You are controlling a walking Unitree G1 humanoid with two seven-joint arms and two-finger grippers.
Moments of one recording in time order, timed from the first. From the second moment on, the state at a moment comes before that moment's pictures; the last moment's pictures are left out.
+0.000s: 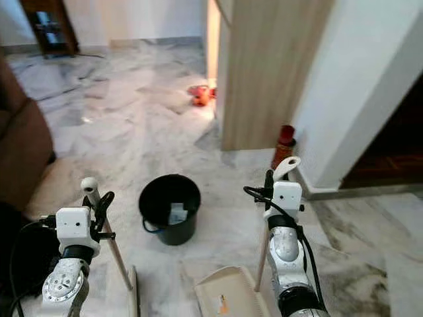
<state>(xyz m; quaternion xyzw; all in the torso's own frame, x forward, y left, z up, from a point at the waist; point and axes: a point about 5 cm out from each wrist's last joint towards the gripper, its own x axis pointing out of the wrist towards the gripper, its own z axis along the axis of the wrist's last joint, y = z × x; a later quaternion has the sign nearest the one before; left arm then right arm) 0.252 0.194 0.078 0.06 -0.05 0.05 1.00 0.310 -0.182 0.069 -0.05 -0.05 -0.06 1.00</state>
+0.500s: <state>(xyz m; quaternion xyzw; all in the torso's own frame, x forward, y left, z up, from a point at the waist) 0.254 0.192 0.080 0.06 -0.05 0.04 1.00 0.311 -0.181 0.070 -0.05 -0.05 -0.06 1.00</state>
